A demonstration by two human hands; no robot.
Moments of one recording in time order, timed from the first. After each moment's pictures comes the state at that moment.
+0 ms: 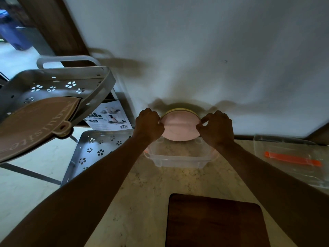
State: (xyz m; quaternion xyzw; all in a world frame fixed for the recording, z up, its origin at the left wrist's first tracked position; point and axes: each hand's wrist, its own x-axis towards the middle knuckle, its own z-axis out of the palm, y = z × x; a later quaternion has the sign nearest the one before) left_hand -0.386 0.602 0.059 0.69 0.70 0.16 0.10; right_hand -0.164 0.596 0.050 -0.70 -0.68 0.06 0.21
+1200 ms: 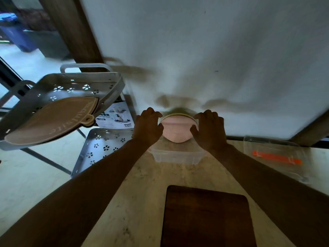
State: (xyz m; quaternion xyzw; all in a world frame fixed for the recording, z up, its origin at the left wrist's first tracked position) left_hand -0.387 0.561 0.088 0.72 0.65 0.22 0.05; right_hand -0.170 0.560 0.082 -0.64 -0.75 -0.02 0.17
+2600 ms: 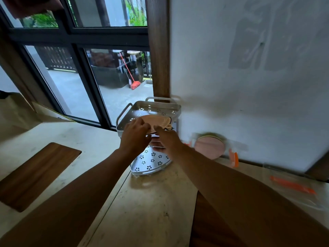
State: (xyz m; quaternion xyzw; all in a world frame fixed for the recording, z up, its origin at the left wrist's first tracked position) left_hand -0.543 0.370 0.252 0.68 0.70 0.18 -0.11; right_hand -0.417 0.413 0.240 -0.48 -0.44 0.69 0.31
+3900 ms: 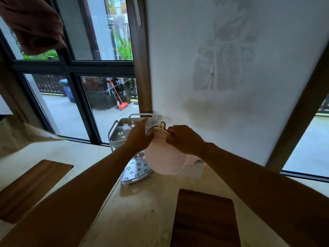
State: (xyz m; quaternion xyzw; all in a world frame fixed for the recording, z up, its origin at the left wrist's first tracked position) left_hand -0.462 0.312 0.328 0.66 0.66 0.36 0.08; right_hand -0.261 0.332 0.345 -0.39 -0.89 0.11 0.21
